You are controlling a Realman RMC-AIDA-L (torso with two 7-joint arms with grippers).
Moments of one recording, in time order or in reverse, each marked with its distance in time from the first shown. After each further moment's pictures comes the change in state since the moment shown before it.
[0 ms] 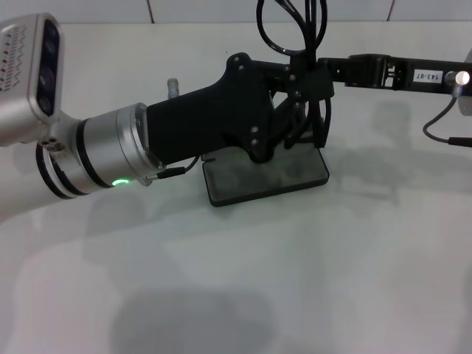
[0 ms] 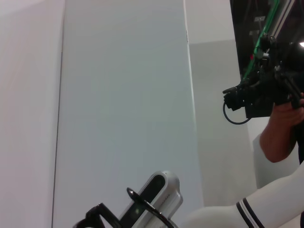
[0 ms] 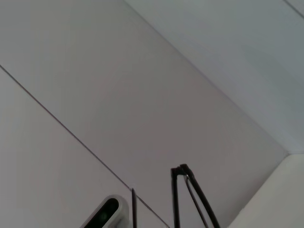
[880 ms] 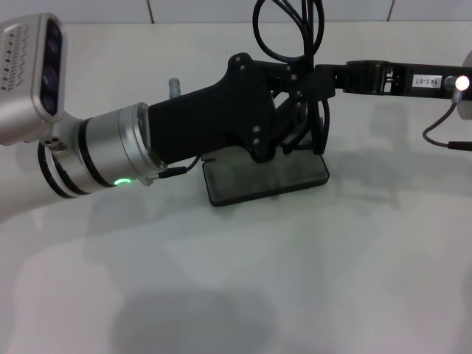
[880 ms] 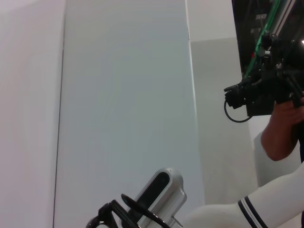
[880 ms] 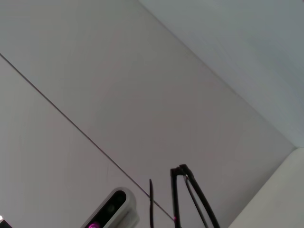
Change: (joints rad) left arm -0.002 -0.001 0.002 0.000 0.000 -0.009 0.000; right arm 0.002 0.002 -0.003 0.000 -0.010 -0.017 -0.003
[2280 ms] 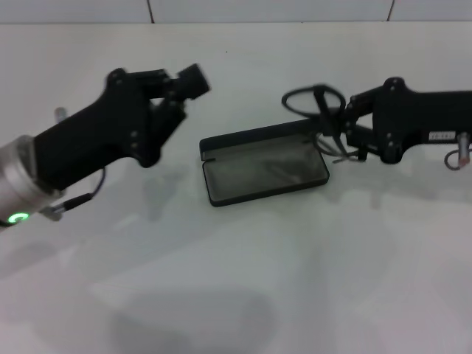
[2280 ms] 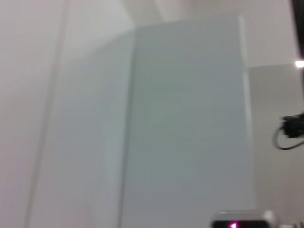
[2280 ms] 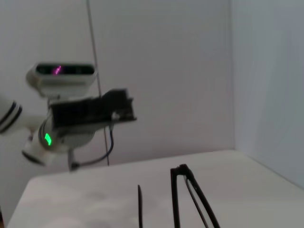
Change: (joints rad) left arm 0.212 0.076 -0.061 0.014 -0.079 0.100 -0.069; right arm -0.123 0.002 -0.065 -0.194 -0.144 0.126 -0.651
